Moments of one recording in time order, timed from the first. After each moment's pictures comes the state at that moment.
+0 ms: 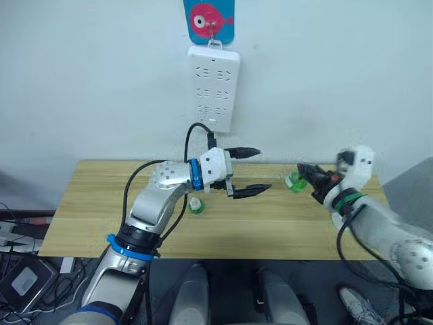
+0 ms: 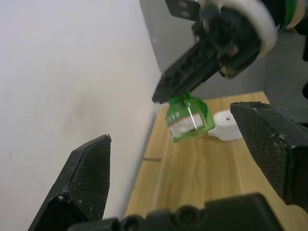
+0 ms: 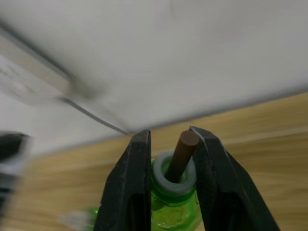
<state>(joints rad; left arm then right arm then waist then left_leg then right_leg) -0.58 0.39 -0.25 -0.04 -0.33 0.24 -1.04 -0.14 -0.76 0.10 -0.49 1.10 0.55 -0.33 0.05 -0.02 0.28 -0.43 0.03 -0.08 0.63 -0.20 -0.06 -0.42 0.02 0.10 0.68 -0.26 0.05</state>
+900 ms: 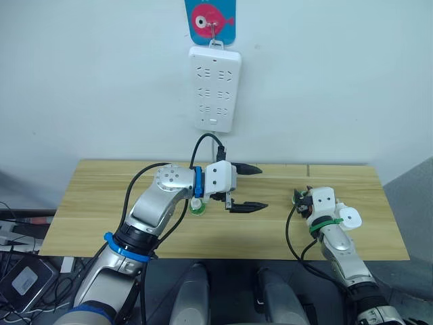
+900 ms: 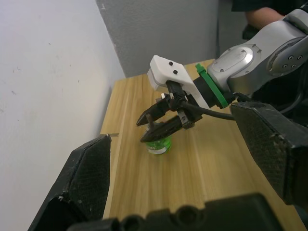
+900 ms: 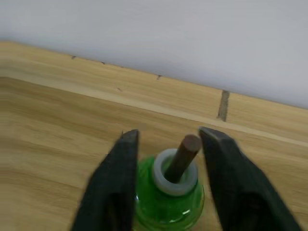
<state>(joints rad) -0.58 0.42 -0.30 -0.05 -0.29 0.30 -1.10 -0.13 -0.33 0.10 0.32 0.14 -0.16 0.08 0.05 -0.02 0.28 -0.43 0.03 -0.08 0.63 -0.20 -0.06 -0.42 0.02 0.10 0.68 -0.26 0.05</state>
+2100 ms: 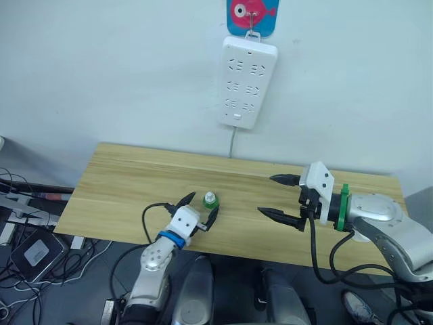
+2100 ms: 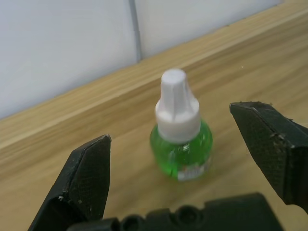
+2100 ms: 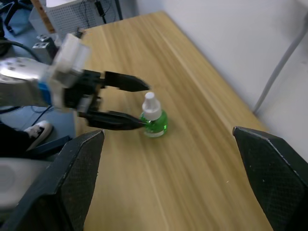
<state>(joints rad) -0.05 0.12 -0.05 0.28 -0.06 -0.28 -0.44 -0.21 -0.75 0.07 -0.57 0.53 0.63 0.76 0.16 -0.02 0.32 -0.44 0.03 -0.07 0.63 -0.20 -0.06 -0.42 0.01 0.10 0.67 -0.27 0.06</state>
